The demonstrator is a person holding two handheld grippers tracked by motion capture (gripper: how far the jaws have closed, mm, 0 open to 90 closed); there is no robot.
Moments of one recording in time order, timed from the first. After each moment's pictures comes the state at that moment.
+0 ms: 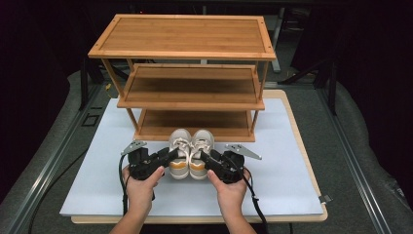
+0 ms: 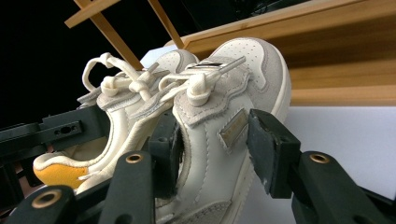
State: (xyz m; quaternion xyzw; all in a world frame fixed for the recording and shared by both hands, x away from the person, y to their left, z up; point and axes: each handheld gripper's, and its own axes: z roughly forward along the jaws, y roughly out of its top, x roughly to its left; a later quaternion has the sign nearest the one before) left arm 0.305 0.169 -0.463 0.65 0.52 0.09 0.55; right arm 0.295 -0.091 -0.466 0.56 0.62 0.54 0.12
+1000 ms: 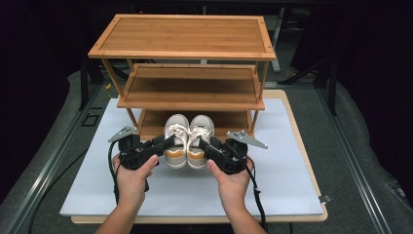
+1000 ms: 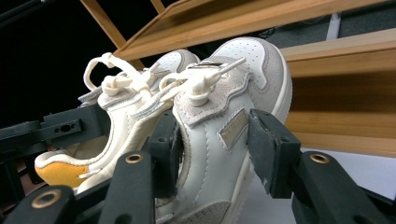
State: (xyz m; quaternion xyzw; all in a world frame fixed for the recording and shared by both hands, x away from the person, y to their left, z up) left arm 0.303 0.174 -0.406 0.64 0.50 0.10 0.57; right arm 0.293 -0.090 -0.411 0.53 0.62 0.56 0.13
